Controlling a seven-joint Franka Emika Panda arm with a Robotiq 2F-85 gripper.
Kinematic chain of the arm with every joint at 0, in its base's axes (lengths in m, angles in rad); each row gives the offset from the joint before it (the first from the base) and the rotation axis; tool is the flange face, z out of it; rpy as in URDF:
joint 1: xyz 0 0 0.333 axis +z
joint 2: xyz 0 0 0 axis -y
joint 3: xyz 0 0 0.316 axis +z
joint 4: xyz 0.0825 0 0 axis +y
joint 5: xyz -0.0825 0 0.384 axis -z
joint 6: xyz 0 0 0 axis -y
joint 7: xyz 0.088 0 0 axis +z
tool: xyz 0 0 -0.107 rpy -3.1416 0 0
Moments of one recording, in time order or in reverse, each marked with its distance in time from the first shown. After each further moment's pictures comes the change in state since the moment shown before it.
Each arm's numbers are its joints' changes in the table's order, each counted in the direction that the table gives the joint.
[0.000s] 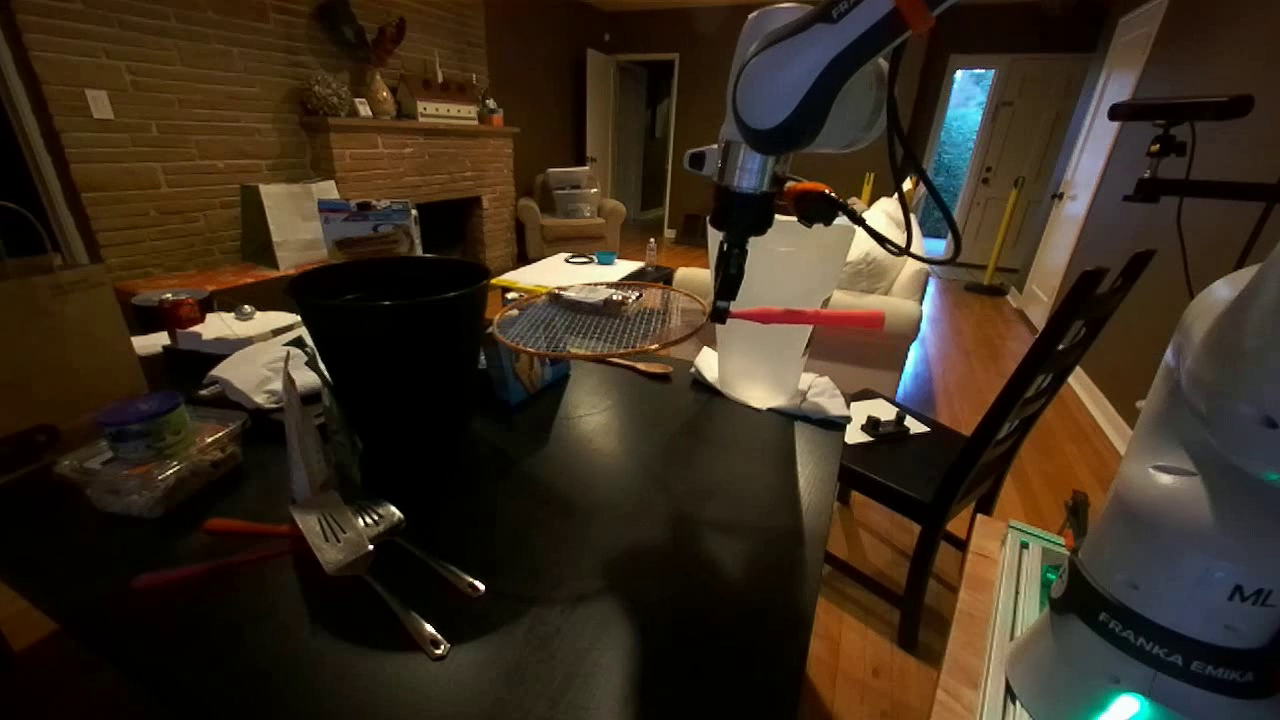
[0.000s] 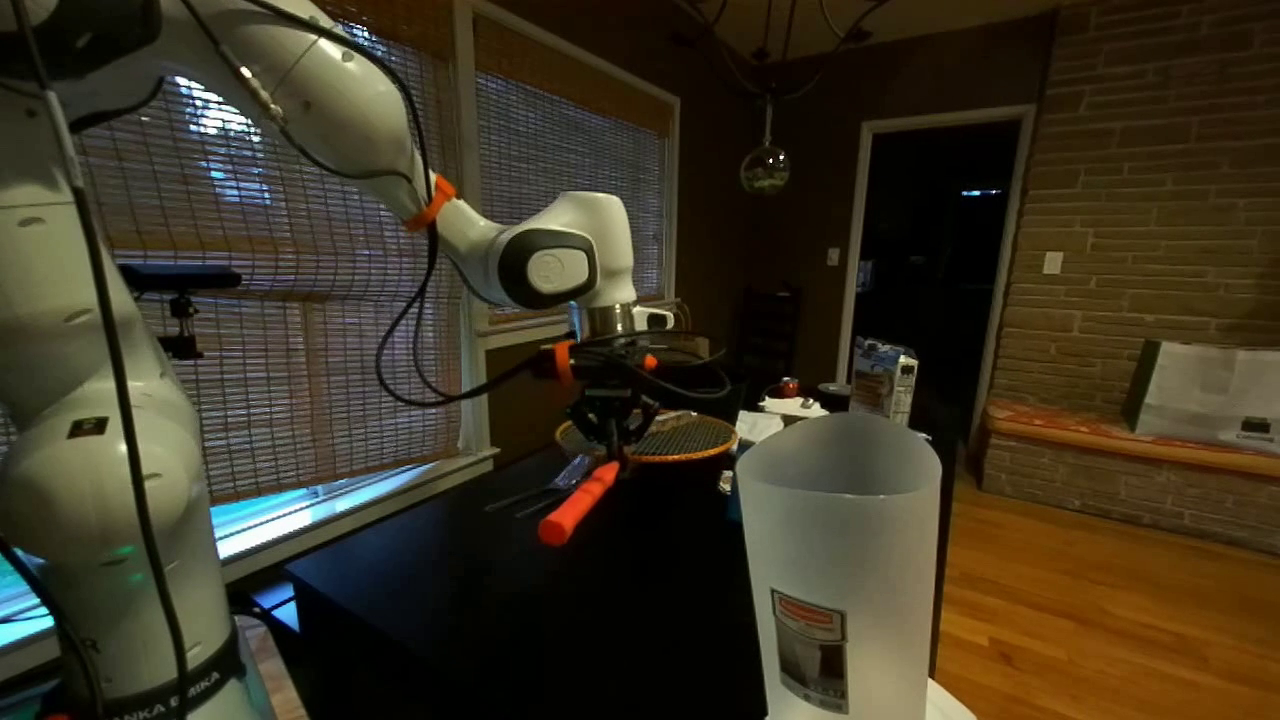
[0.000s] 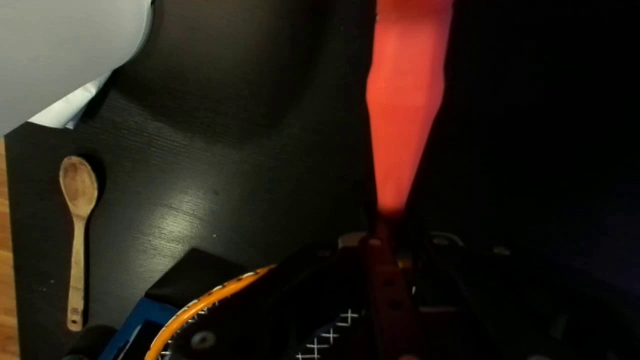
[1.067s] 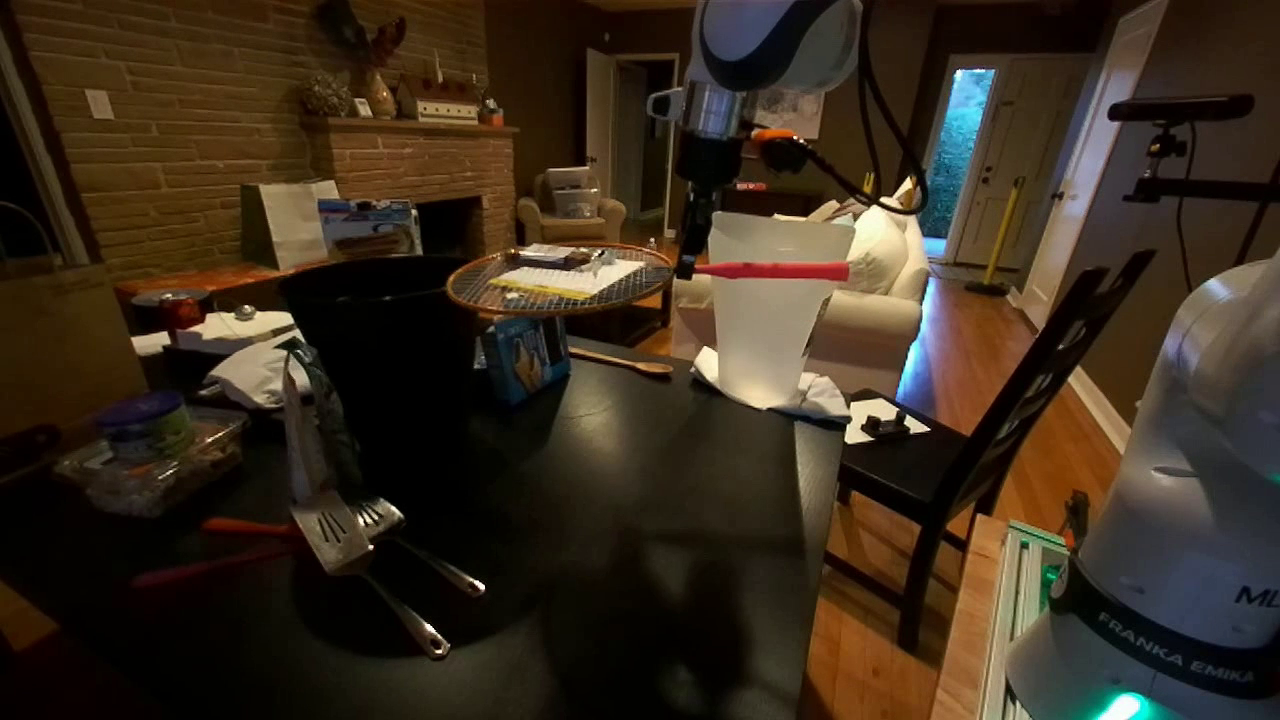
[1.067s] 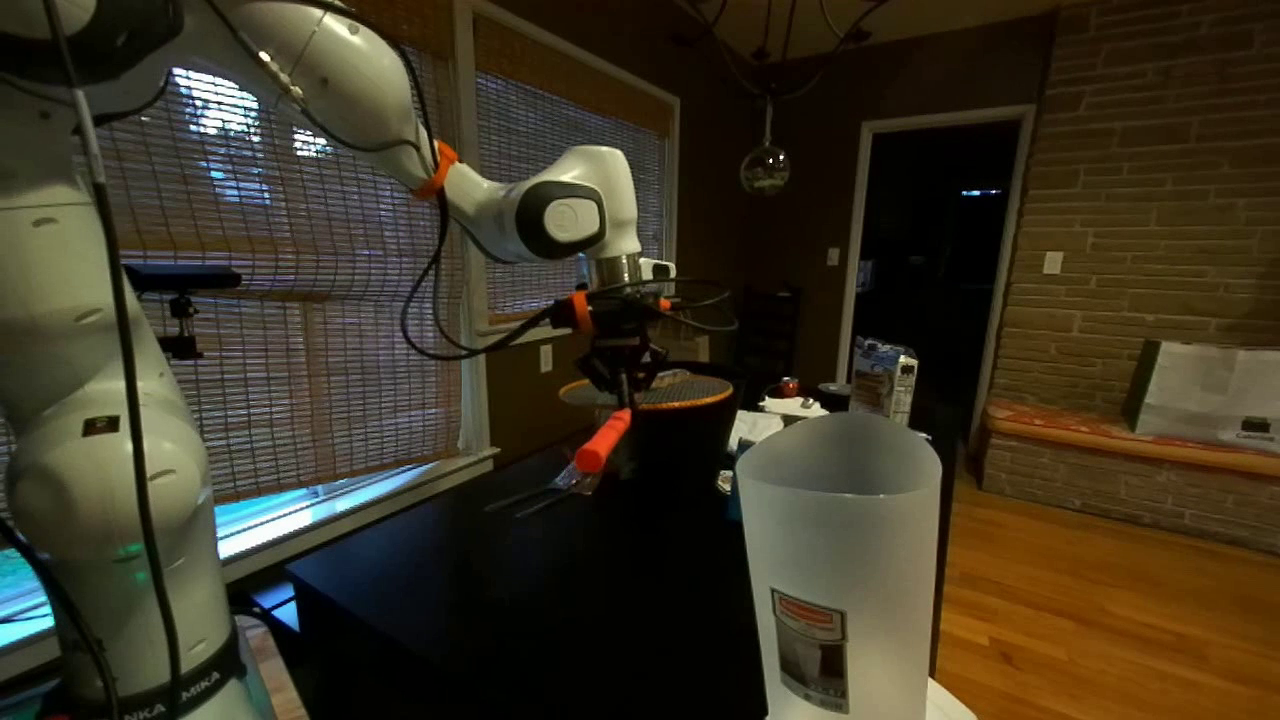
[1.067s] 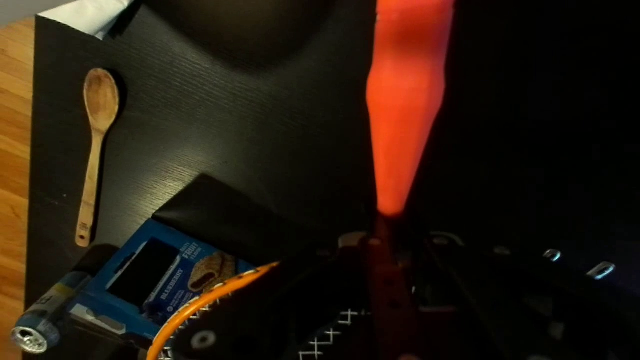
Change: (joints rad) arm 0.066 -0.020 0.010 -0.163 0.000 -0.102 0.023
